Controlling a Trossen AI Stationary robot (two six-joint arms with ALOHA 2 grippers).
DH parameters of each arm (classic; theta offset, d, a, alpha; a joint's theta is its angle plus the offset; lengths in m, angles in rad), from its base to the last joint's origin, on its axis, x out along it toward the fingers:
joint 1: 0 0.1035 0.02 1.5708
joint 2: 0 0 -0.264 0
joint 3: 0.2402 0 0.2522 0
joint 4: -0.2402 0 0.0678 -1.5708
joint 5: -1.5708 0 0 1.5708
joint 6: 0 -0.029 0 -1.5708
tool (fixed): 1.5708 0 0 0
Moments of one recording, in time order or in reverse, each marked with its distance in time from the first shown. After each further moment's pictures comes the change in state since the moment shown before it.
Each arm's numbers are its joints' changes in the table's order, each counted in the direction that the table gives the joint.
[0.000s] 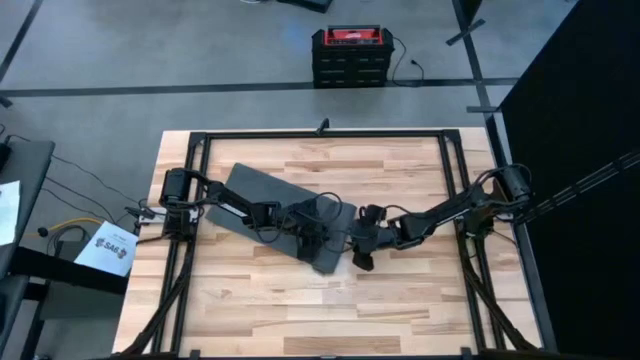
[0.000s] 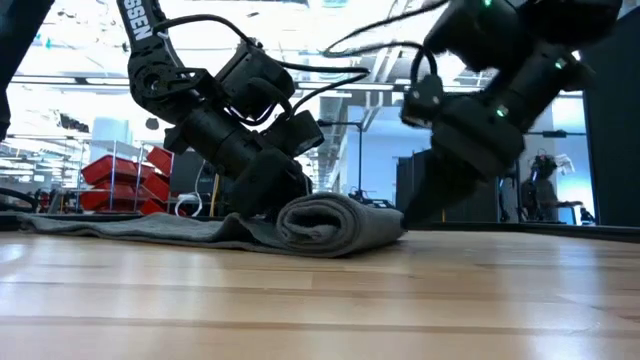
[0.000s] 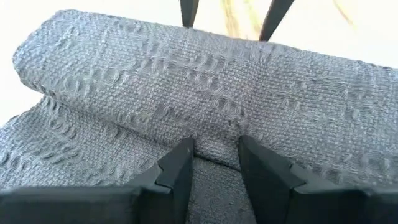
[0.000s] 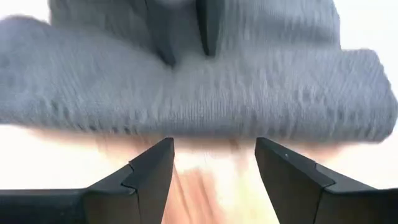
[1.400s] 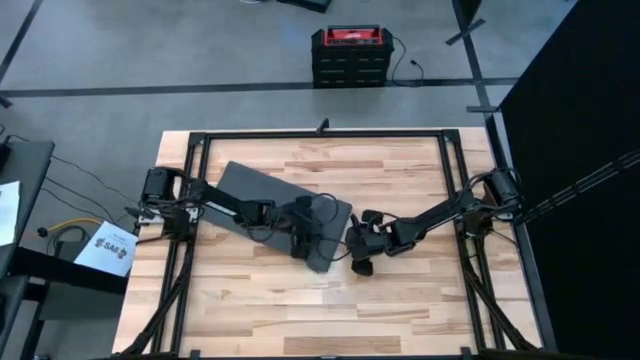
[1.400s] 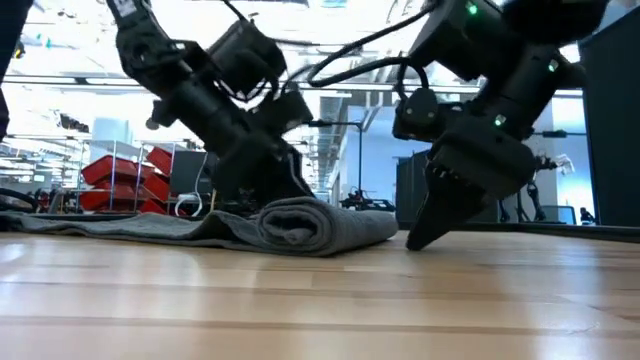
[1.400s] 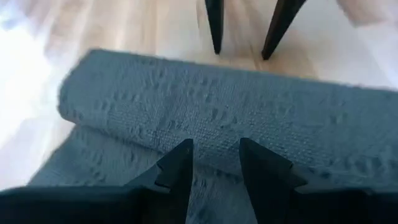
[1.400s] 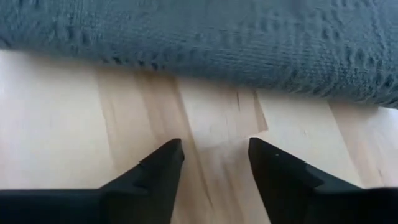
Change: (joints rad) left arm -0.009 0.141 0.000 -0.146 0.081 -0.109; right arm 0.005 -0.092 0.081 -0.101 0.032 0.028
